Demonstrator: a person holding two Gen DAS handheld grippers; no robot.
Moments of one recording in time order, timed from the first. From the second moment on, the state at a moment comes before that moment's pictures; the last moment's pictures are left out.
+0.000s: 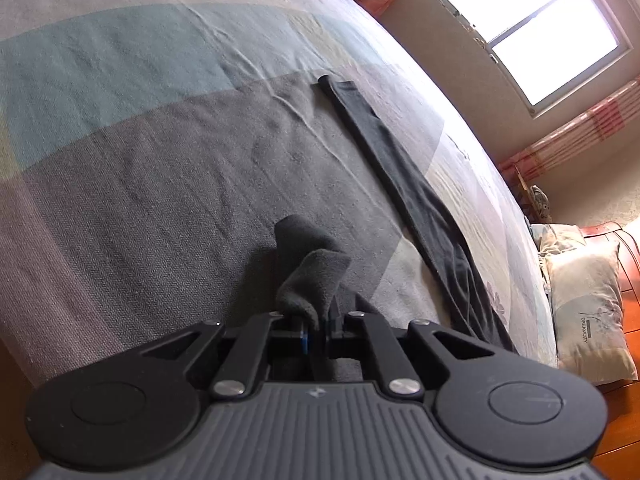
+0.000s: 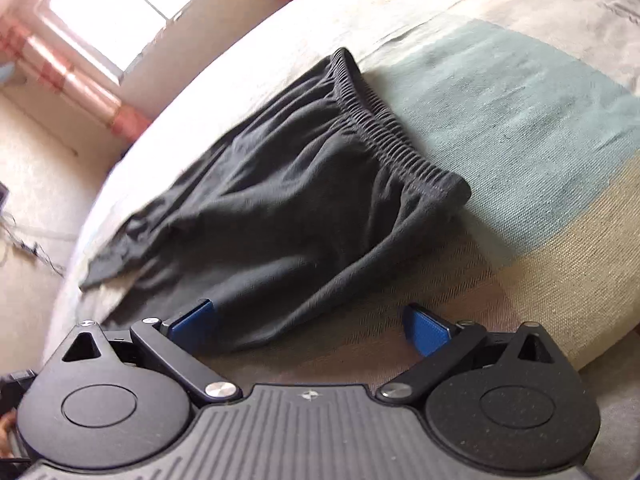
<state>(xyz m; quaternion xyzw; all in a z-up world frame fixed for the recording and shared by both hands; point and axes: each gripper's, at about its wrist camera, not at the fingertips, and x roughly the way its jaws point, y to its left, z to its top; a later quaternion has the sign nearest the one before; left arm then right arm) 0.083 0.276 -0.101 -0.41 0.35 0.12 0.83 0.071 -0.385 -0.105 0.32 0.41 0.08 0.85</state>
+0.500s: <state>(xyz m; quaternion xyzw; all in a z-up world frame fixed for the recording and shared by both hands) 0.071 0.273 -0.082 -0.41 0.34 0.12 0.84 0.074 -0.420 -0.110 0.34 0.38 0.03 0.86</state>
